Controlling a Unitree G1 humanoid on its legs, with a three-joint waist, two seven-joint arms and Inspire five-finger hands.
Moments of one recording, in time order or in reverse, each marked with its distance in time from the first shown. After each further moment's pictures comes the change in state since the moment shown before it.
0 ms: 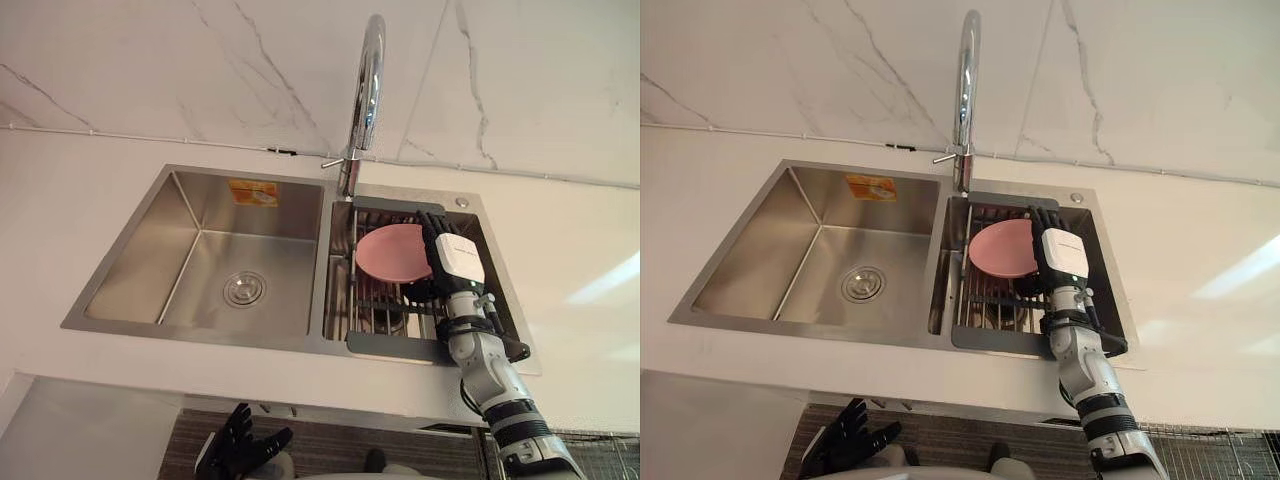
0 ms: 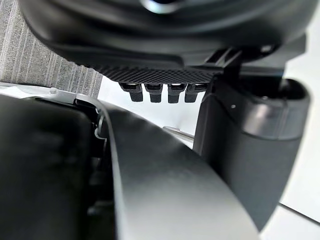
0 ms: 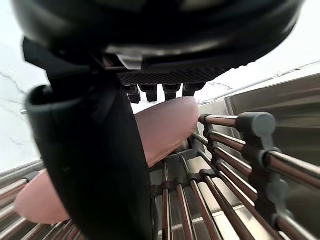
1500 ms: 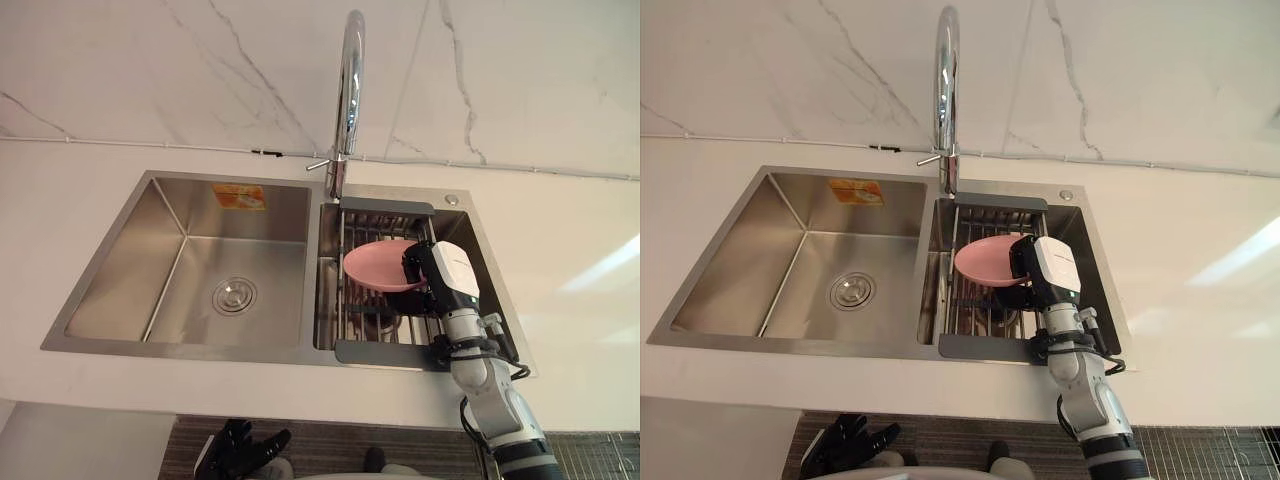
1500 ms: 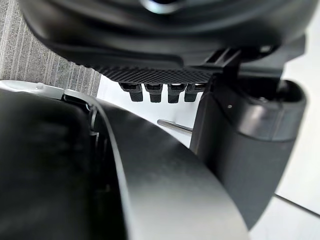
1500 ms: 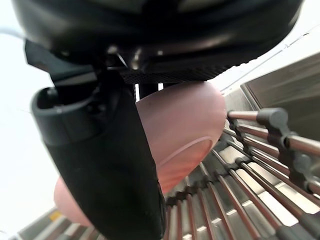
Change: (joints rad) left arm 0.006 -0.001 -0.014 0.025 -0.026 -0.025 0.001; right arm 0.260 0.036 -0.053 -0.342 0.186 -0.228 0.065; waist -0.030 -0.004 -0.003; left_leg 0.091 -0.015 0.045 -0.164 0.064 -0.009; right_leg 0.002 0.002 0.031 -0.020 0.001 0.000
